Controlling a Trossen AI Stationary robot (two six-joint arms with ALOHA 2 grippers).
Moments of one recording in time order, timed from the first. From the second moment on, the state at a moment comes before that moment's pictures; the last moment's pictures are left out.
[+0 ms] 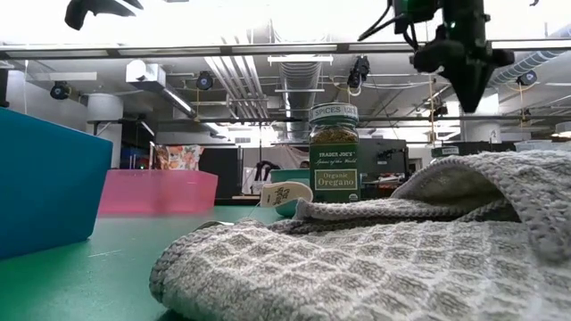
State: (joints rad) left arm 0.96 0.63 1.13 -0.68 0.11 -0.48; right arm -0.31 1.34 1.23 -1.48 0.15 0.76
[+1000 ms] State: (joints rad) left arm 0.96 0.65 1.13 -0.67 0.09 -0.48; right arm -0.44 1.35 0.93 -1.00 0.26 0.64
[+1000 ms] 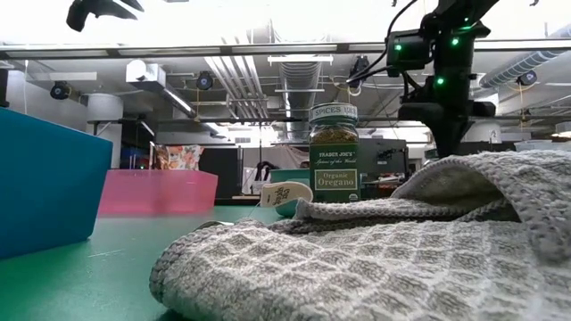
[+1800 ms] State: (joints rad) left arm 0.96 0.64 1.13 -0.67 0.14 -0.57; right arm -0.35 1.34 1.18 -1.06 0.17 0.56
